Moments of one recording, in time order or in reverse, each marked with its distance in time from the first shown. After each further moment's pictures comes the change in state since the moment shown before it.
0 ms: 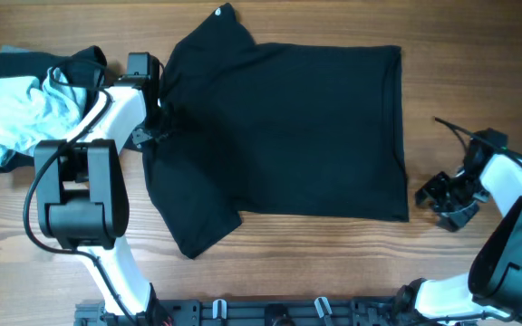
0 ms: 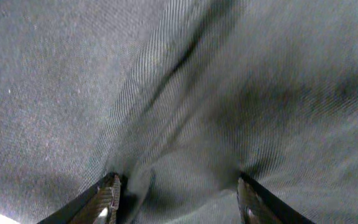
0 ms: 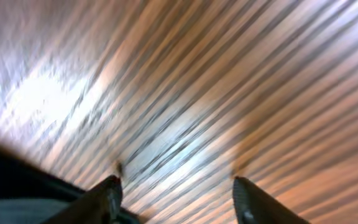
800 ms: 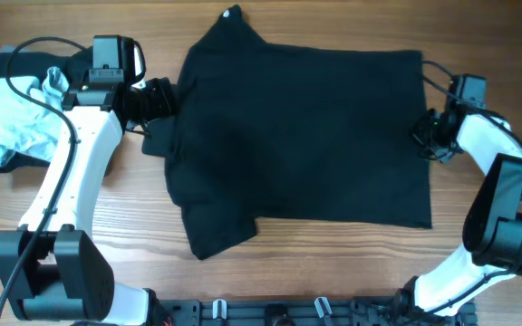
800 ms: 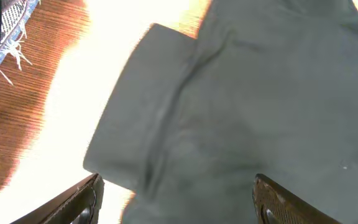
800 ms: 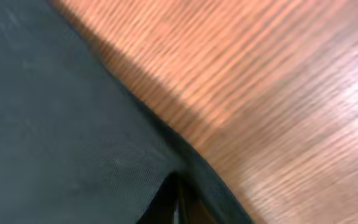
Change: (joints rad) left arm 0.000 -0.381 -0.021 -0.030 0.106 0.008; right arm 0.163 0.223 0.226 0.437 -0.037 0.109
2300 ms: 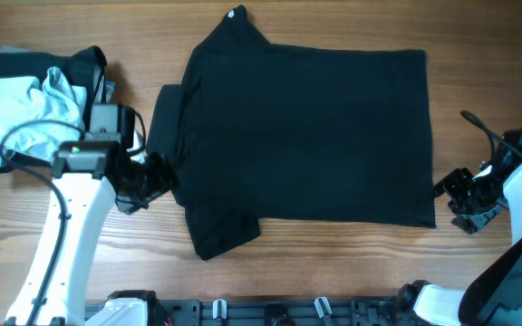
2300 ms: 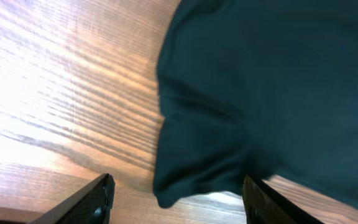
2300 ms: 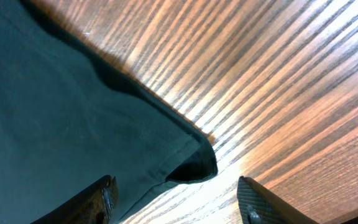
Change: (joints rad) left arm 0.000 -0.335 -0.333 -0.339 0.095 -0.168; right arm -0.253 -0.380 -0.179 -0.576 -0.026 -0.158
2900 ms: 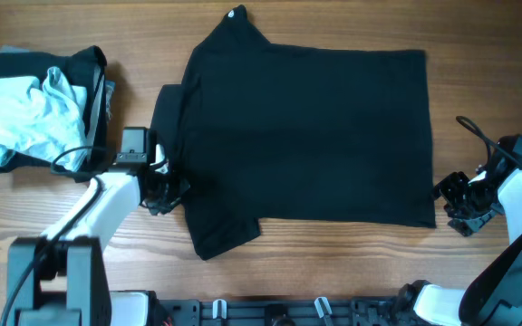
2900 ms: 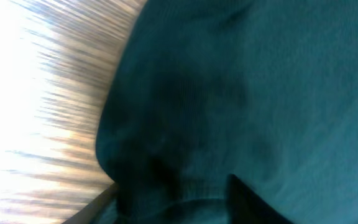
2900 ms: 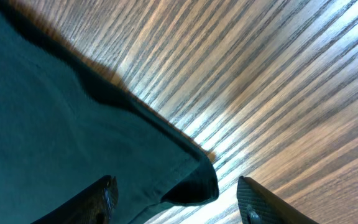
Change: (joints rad) left arm -0.011 0.227 -0.307 0.589 0.160 -0.068; right arm -0.003 0.004 -0.069 0.101 0.000 -0.003
